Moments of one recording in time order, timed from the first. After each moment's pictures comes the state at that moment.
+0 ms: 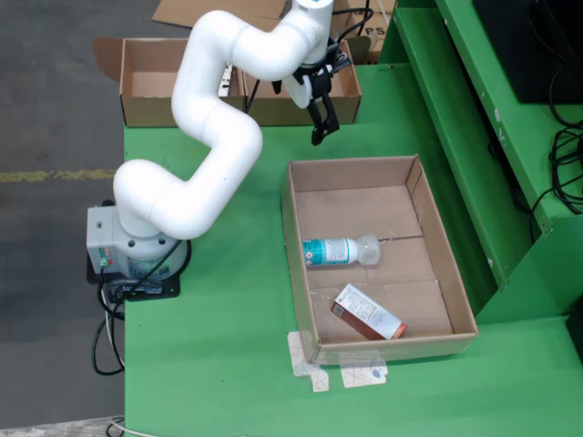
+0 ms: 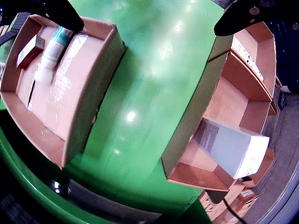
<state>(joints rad) 0.80 -1.16 0.67 -0.92 1.56 0.42</state>
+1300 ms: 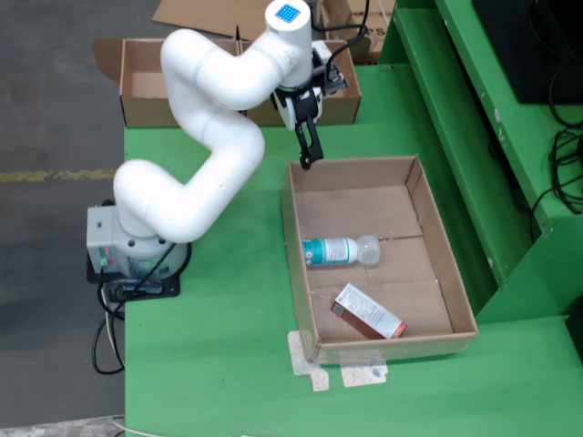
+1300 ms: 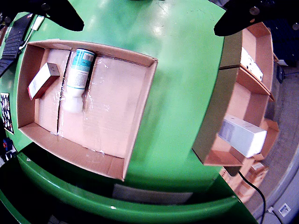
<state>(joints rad) 0.70 -1.10 1.29 -1.49 1.52 0.49</state>
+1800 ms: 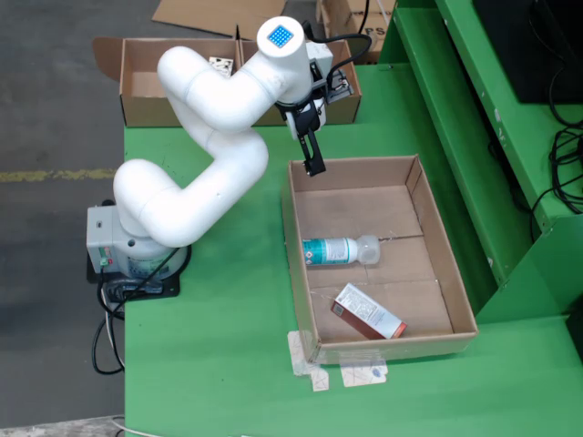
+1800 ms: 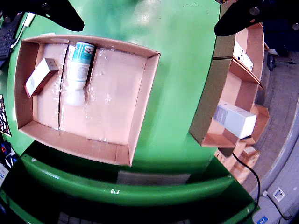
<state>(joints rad) 0.58 -1.14 1.51 -1.52 1.58 0.43</state>
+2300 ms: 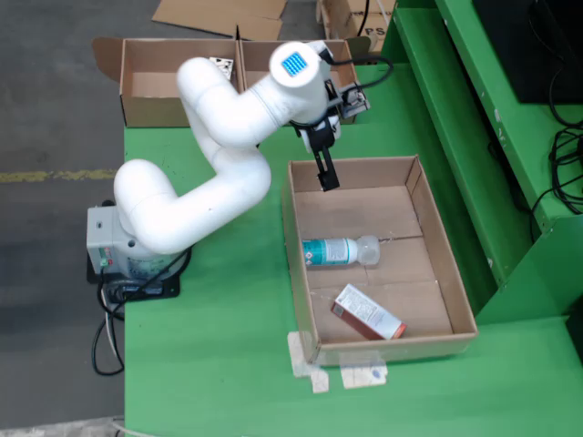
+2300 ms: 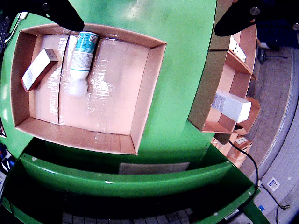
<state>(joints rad) 0.35 -1.22 1.53 -1.38 1.73 0.26</state>
